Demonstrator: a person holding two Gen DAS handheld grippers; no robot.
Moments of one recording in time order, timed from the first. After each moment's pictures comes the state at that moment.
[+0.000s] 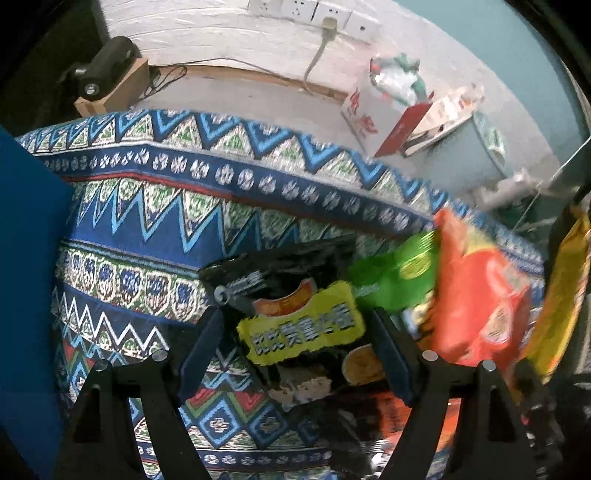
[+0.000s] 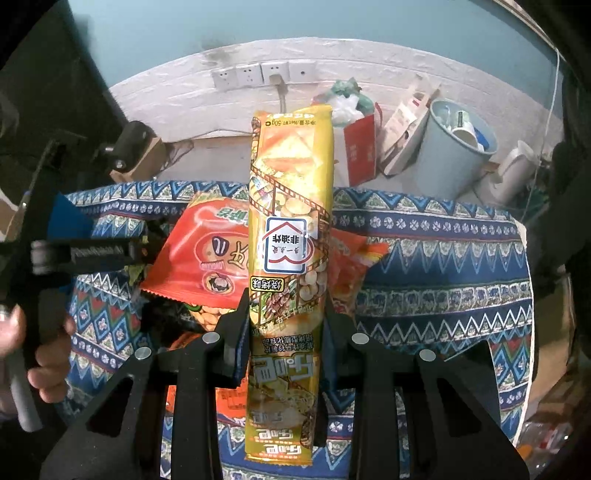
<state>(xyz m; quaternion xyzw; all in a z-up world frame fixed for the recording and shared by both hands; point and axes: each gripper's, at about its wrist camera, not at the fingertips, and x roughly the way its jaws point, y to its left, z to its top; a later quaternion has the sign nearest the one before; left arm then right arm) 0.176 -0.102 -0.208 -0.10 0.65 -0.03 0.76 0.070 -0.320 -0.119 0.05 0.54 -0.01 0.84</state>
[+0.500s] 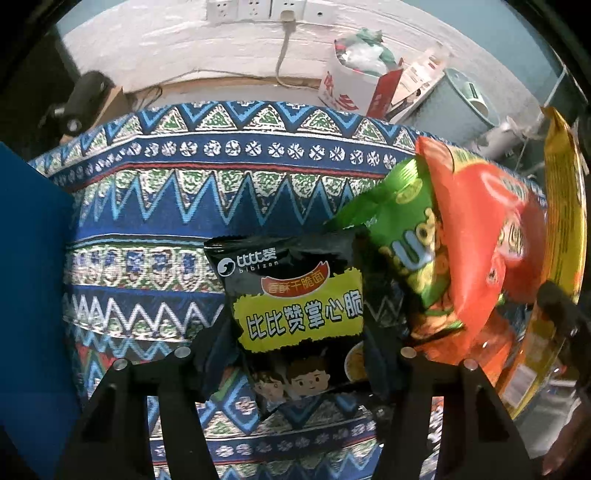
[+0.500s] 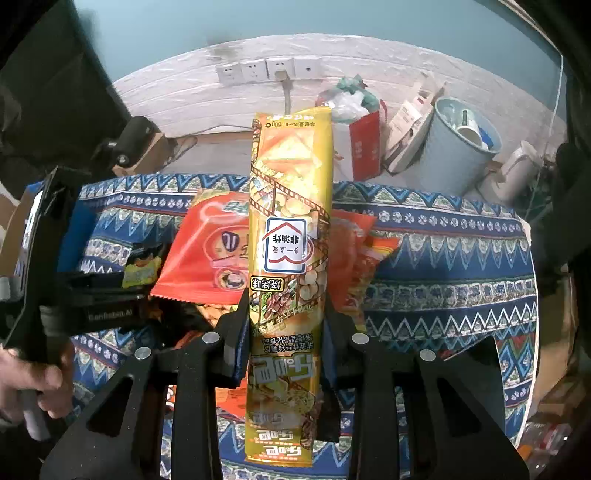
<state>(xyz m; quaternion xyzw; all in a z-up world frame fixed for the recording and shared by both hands) 0.144 -0.109 -0.206 -0.02 0.63 -0.08 0.77 0.069 -0.308 -0.121 0.04 0.54 0.00 0.84</state>
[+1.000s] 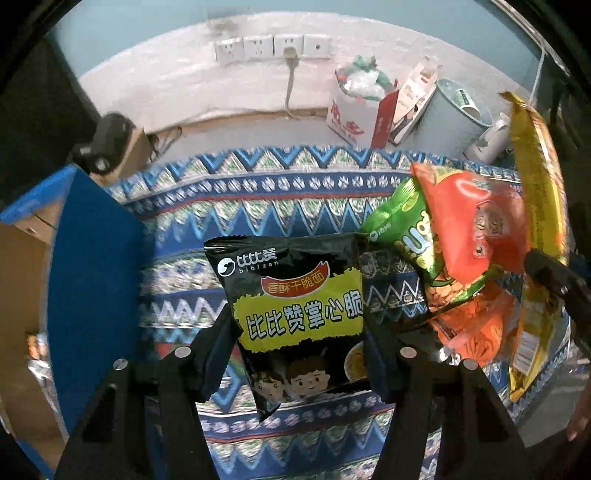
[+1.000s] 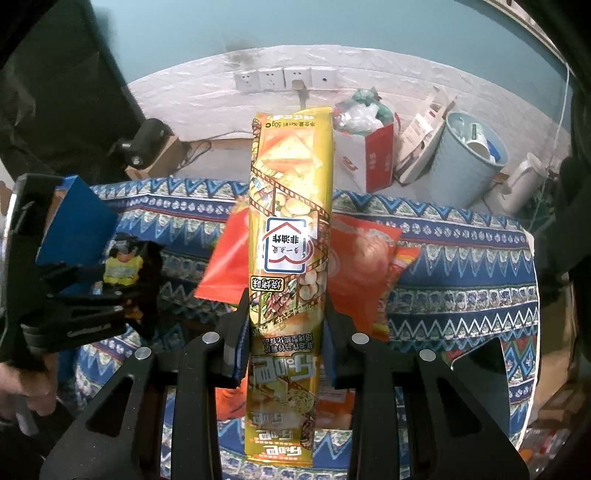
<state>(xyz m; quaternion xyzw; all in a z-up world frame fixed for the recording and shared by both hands) 0.118 -0.073 -0.148 0.05 0.58 -0.08 0.81 0.066 -0.280 -0.103 0.03 0.53 0.02 0.85</state>
